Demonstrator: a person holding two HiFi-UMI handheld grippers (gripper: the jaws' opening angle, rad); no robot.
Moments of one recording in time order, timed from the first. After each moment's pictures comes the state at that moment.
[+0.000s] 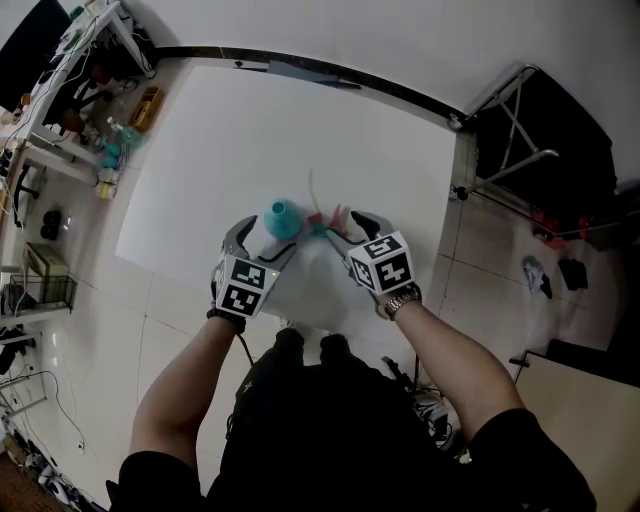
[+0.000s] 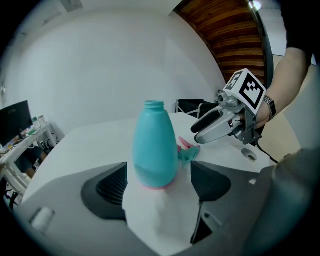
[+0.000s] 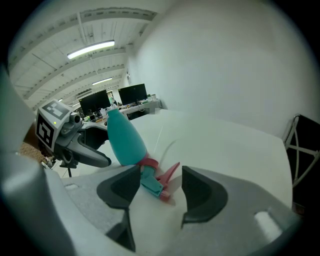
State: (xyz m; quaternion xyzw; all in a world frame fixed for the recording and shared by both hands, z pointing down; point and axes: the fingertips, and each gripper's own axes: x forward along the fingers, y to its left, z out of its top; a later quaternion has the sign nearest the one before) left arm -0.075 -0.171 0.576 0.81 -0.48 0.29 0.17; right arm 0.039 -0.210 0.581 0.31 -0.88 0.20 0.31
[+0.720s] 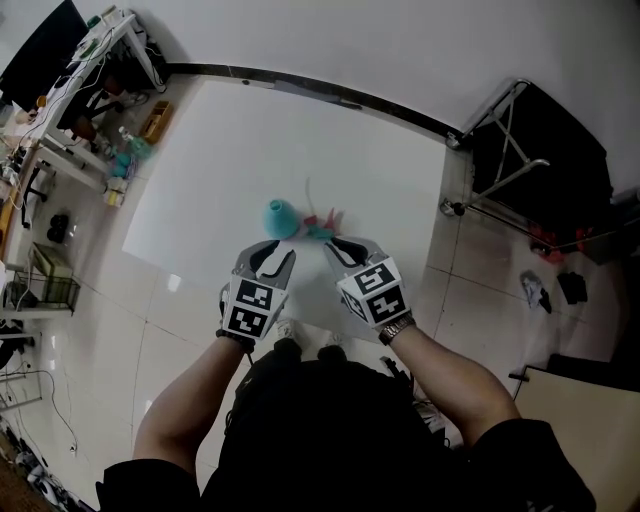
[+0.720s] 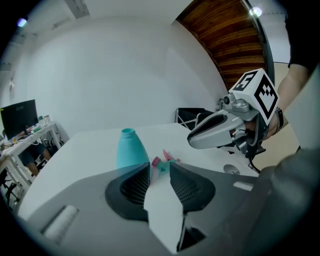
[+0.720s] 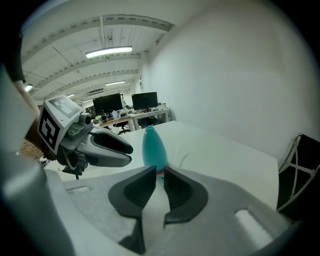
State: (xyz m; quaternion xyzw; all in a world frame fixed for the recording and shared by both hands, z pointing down) left arm -0.039 -0.133 0.529 0.81 -0.51 0.25 0.17; right arm 0.032 -0.155 0.521 0.28 -0.91 0.14 0.28
